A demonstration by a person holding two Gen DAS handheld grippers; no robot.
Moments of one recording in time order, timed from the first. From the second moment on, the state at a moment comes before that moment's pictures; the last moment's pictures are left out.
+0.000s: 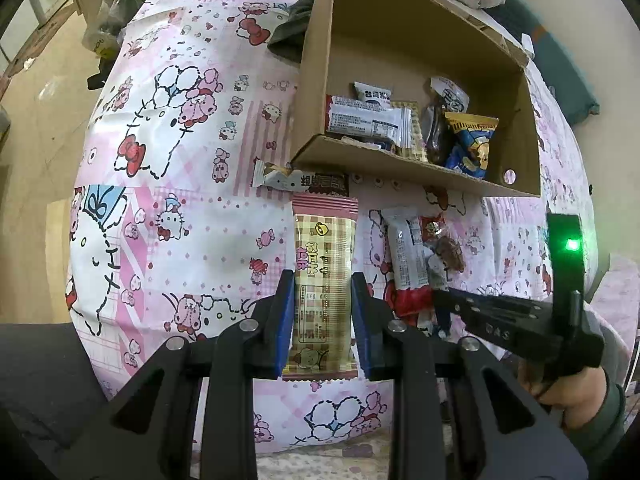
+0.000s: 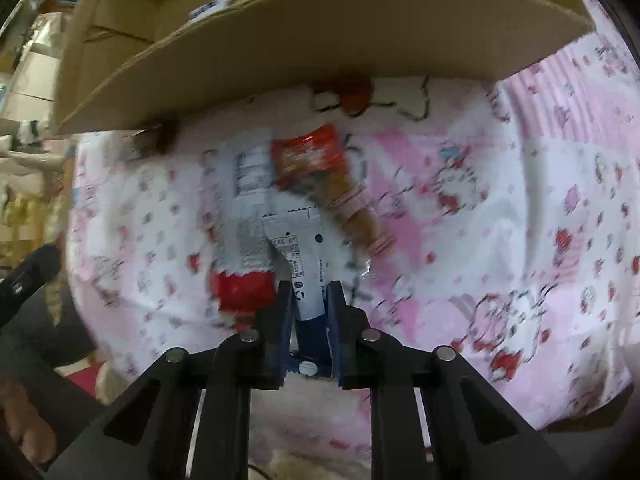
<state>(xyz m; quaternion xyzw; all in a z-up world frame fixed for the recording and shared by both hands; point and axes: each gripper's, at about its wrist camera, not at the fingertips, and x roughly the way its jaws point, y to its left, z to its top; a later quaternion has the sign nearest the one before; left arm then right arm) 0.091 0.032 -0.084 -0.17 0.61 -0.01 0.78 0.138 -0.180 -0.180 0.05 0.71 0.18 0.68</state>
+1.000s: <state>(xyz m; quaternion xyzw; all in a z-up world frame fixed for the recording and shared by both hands) 0.086 0.036 -0.052 -0.11 0.55 0.05 0.83 0.109 -0.212 -0.036 0.21 0.53 0.25 0.78</state>
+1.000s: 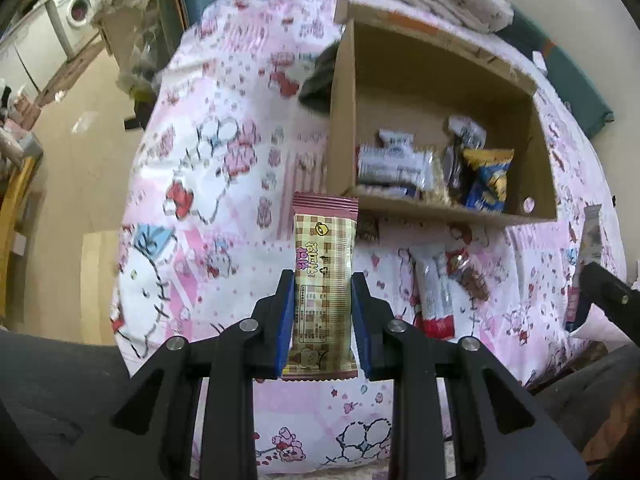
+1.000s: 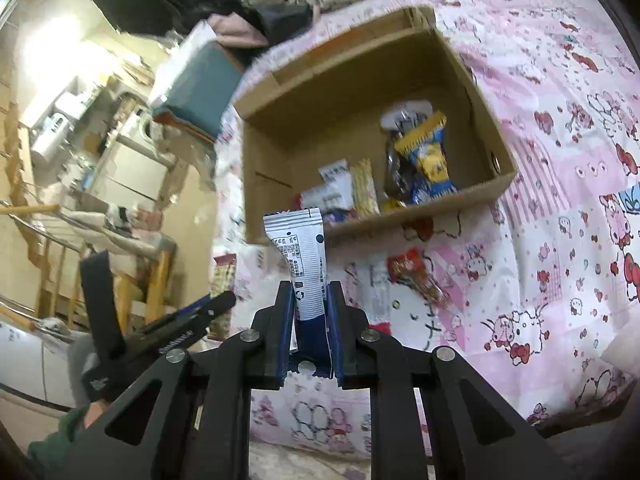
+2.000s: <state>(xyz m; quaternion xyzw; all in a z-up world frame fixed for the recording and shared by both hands) 0.186 0.015 0.025 -0.08 0.48 0.00 0.88 0.211 -0.223 0.019 0.25 0.45 0.25 0.82</state>
